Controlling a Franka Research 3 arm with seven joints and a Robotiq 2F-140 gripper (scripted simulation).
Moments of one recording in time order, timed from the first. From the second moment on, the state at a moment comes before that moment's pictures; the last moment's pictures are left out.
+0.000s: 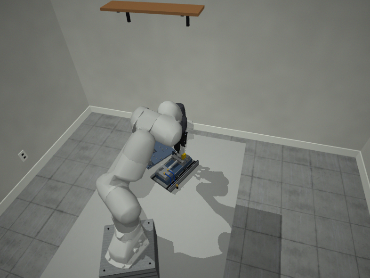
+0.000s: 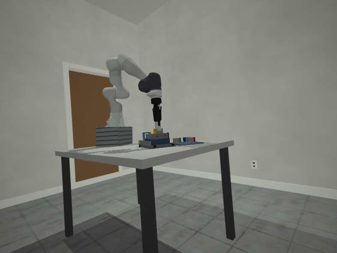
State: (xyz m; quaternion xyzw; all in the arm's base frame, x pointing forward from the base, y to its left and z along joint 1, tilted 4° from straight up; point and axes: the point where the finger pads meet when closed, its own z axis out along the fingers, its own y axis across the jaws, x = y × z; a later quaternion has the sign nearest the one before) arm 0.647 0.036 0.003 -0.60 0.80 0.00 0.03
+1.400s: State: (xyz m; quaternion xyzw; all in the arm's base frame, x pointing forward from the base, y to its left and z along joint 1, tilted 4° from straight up) arm 0.647 0.036 0.008 -0.60 0.80 0.00 0.03
